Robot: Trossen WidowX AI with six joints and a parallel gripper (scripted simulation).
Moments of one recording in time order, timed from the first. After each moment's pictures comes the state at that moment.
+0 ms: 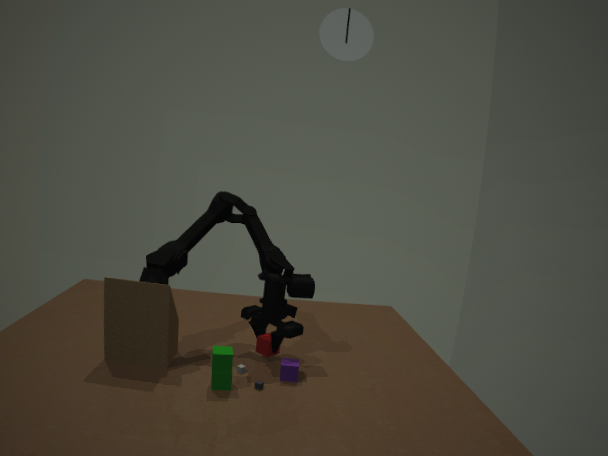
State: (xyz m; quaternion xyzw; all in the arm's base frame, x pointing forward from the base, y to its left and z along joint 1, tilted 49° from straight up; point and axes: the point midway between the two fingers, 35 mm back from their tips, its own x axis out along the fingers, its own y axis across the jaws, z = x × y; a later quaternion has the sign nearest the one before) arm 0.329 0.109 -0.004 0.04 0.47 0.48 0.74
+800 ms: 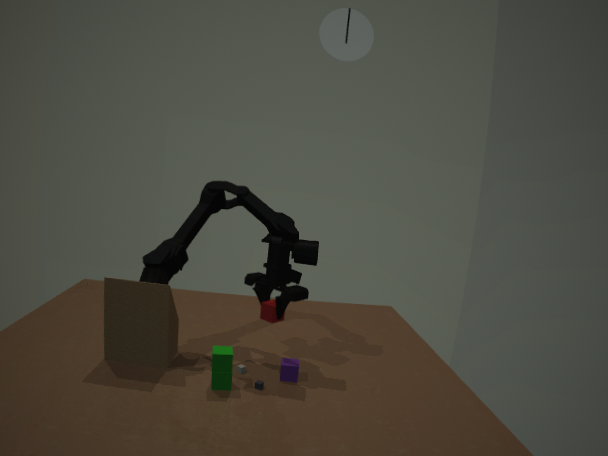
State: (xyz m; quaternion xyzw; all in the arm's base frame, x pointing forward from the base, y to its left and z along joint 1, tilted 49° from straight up) arm 0.320 0.035 0.060 0.04 0.46 0.48 0.75
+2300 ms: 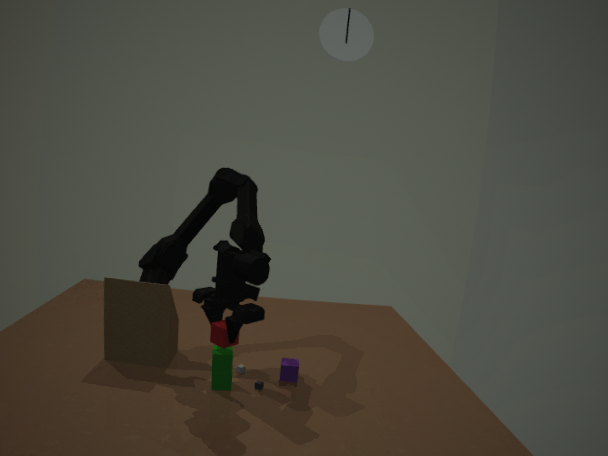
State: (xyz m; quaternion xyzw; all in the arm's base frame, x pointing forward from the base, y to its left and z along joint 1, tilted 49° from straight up) arm 0.200 -0.066 -0.081 0.03 0.46 0.47 0.75
